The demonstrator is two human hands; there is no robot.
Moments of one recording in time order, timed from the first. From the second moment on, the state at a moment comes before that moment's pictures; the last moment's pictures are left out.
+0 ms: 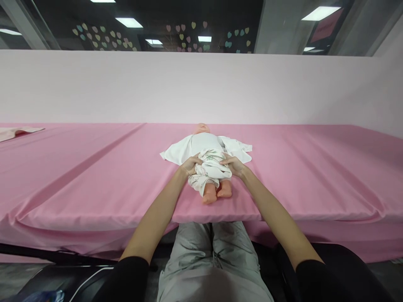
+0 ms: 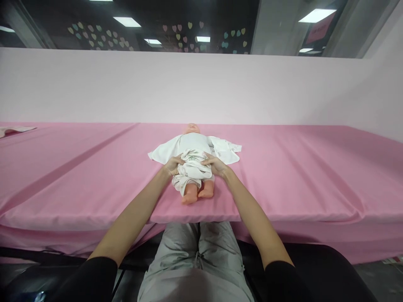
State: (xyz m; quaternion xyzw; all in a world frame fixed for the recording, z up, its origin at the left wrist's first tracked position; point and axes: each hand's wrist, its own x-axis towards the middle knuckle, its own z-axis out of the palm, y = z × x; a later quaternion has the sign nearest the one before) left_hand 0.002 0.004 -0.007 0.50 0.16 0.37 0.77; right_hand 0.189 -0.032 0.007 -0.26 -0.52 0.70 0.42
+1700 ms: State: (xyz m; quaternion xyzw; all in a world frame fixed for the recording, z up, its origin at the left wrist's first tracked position) left_hand -0.001 -0.021 0.031 0.75 0.19 0.21 0.59; right_hand 0.193 -0.031 0.002 -0.18 -0.51 0.73 0.43
